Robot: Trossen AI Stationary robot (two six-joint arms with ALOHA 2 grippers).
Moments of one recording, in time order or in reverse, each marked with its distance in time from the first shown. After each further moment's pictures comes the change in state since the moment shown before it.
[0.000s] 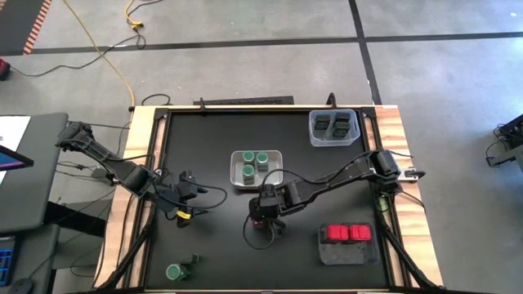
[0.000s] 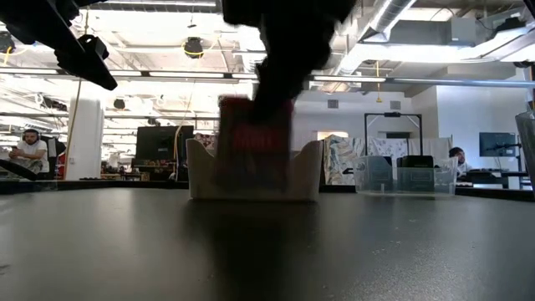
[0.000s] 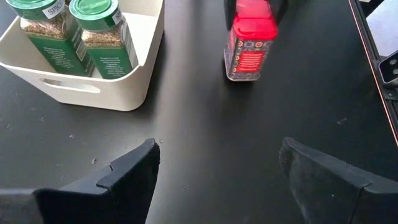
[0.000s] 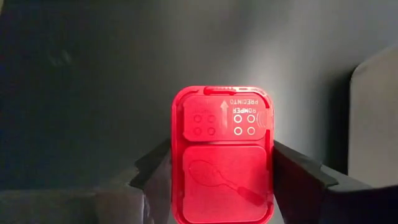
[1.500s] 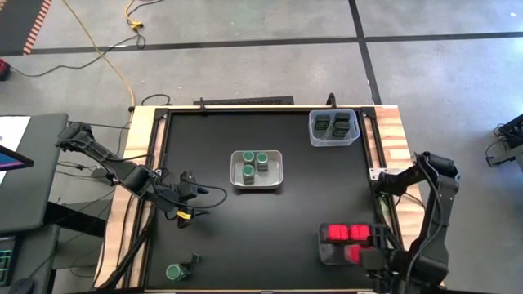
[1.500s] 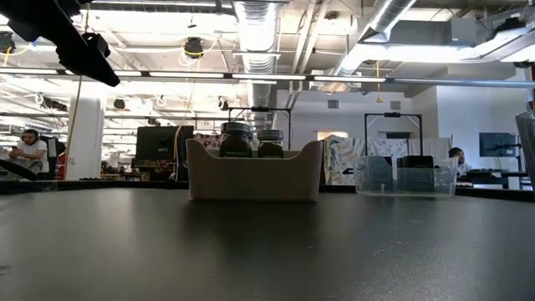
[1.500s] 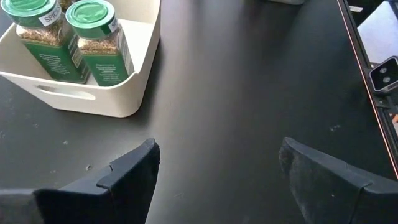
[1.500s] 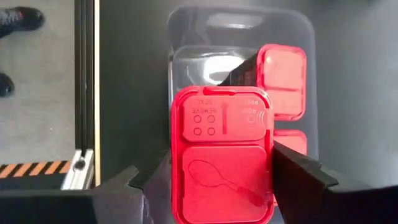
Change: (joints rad) left arm 0.000 0.000 0.000 0.030 0.002 0.001; right arm 0.957 -0.361 -0.149 -0.730 0.372 1.079
